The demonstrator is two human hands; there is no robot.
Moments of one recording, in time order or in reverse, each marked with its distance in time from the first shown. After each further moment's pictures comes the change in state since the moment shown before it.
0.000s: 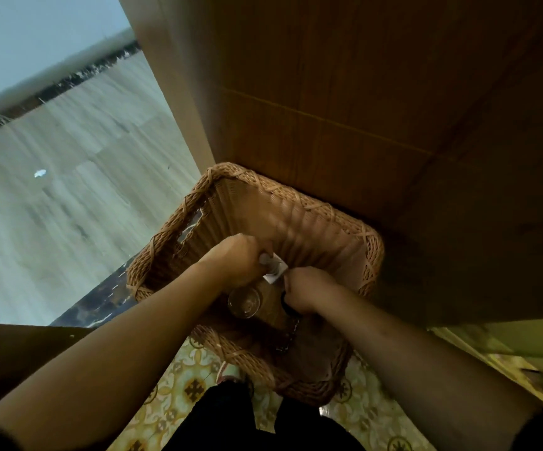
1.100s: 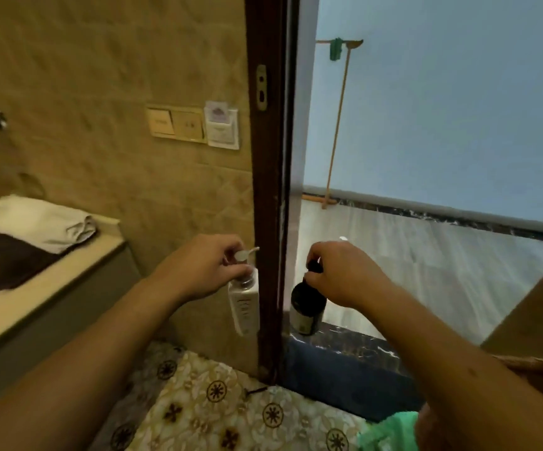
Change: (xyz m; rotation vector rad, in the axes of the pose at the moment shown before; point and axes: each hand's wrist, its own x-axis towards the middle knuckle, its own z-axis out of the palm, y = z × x) left_hand -0.670 -0.087 -0.010 -0.184 1.008 -0.913; right_hand -0.270 -0.482 0.058 -0.317 0.396 -1.113
